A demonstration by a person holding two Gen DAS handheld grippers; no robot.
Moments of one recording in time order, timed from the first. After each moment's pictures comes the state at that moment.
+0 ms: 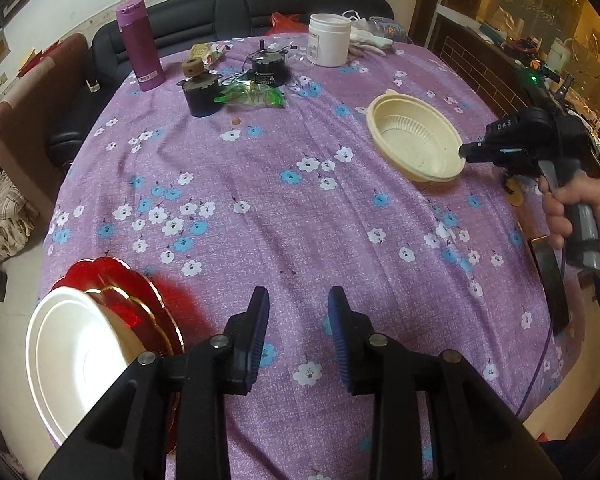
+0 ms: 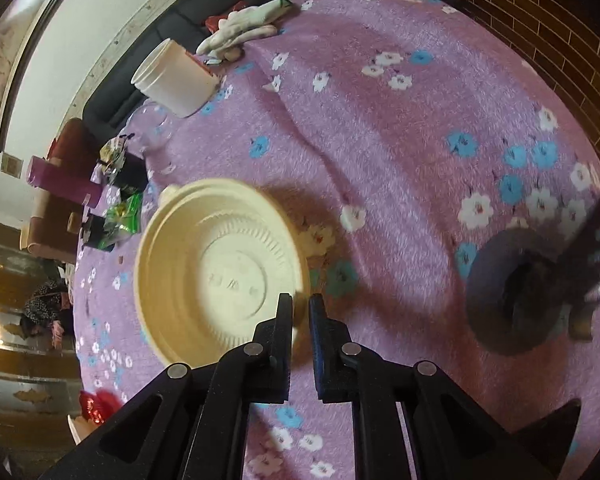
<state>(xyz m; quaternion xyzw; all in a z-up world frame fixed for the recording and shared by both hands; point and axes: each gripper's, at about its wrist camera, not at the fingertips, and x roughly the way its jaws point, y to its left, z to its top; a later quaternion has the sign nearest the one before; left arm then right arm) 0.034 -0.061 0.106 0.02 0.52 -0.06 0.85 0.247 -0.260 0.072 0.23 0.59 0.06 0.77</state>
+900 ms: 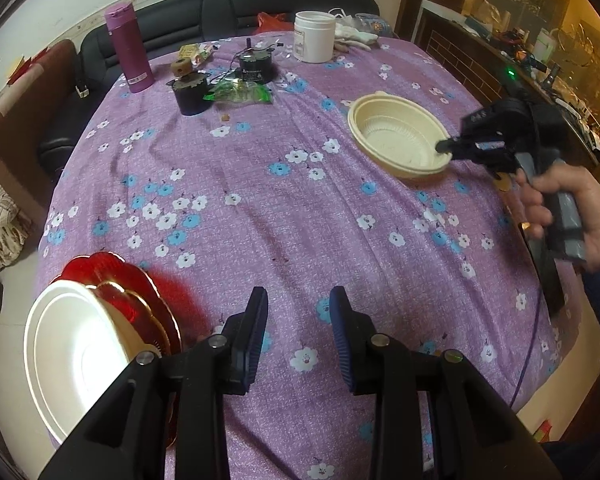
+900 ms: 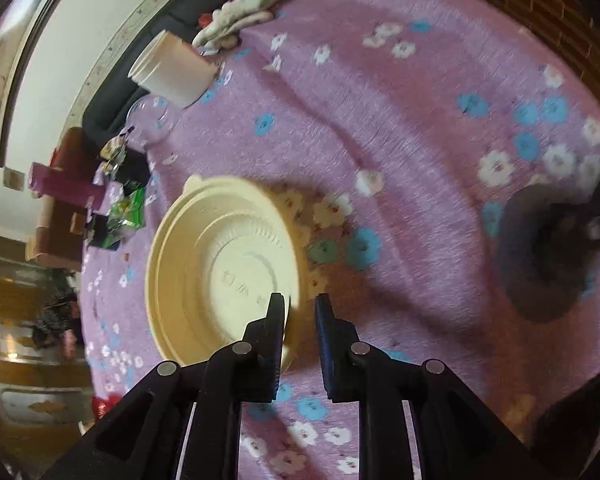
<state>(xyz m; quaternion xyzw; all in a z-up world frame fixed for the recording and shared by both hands) 0.020 -0.060 0.108 0.02 0.53 -0.08 0.85 0.237 -0.251 0.057 0.27 0.60 0.05 0.75</state>
